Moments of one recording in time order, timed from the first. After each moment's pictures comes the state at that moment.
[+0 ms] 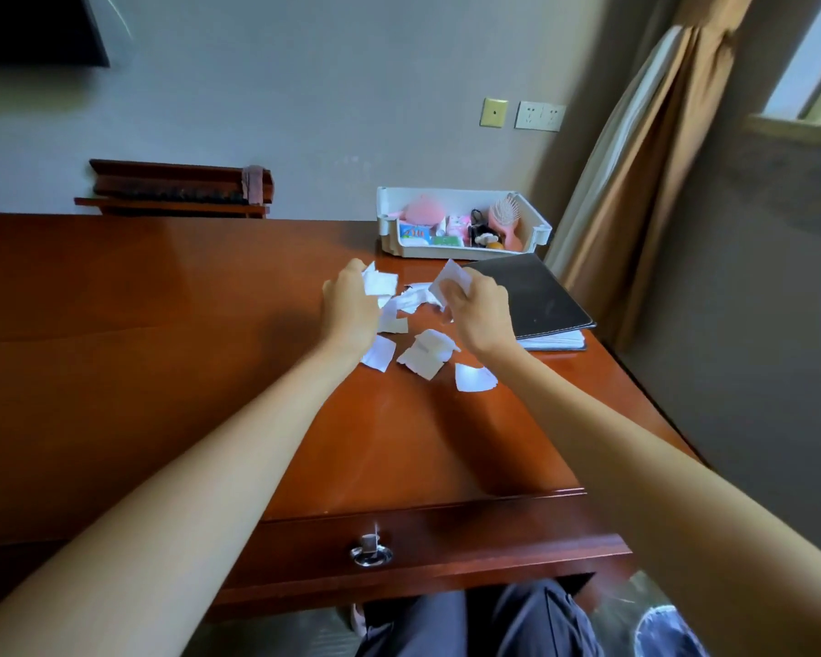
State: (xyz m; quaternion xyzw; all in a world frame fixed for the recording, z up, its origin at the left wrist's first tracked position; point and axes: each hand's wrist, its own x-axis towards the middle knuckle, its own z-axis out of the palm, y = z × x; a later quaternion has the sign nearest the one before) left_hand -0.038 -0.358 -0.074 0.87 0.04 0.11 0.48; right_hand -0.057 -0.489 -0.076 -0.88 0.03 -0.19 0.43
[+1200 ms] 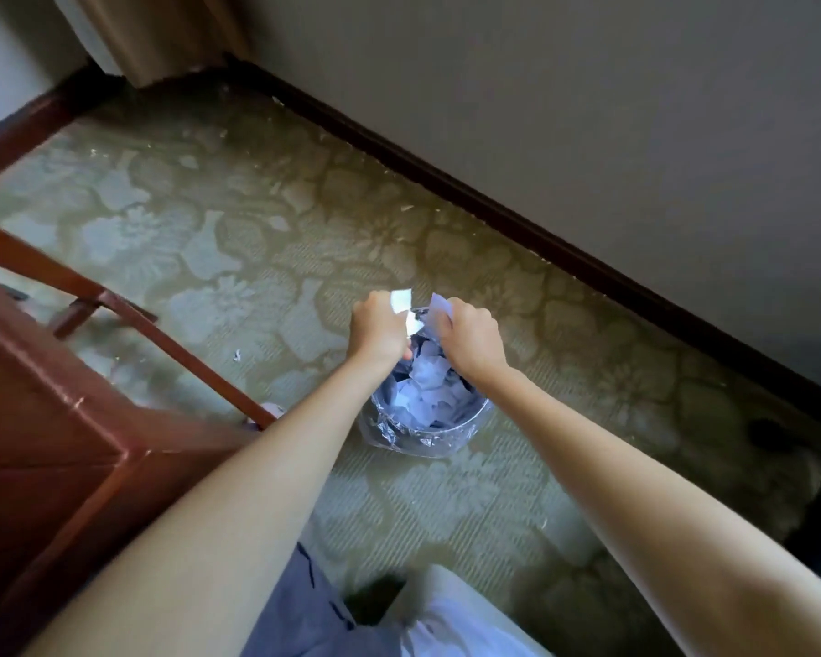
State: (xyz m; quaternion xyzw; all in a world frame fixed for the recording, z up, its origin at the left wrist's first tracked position) left_hand -0.226 -0.821 -0.355 0.86 -0.21 -0.35 0.29; right_hand -0.323 -0.876 -0.379 -0.83 0.47 -0.02 0.30
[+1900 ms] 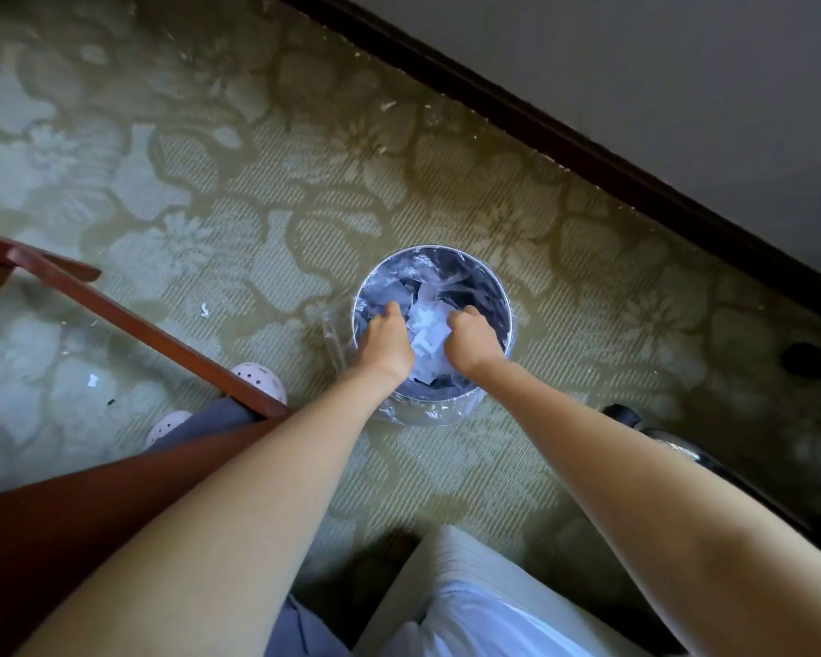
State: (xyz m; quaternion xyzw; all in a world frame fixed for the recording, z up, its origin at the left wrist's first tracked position) left_hand -0.234 -0.819 -0.464 0.84 -0.33 -0.43 0.01; right_hand -0.326 -0.880 -0.501 -0.76 0.51 0.21 0.35
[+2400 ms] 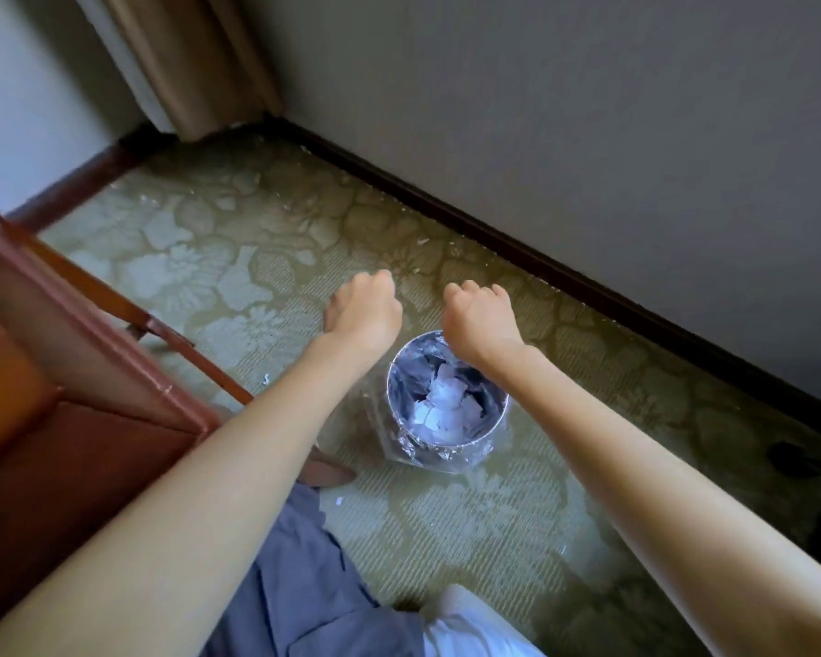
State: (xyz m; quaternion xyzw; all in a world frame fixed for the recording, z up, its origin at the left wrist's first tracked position) left_hand -0.214 -0.793 -0.251 0.90 -0.41 -0.15 0.05; right_hand -0.314 -0.867 -0.299 -0.92 0.37 0.03 0.12
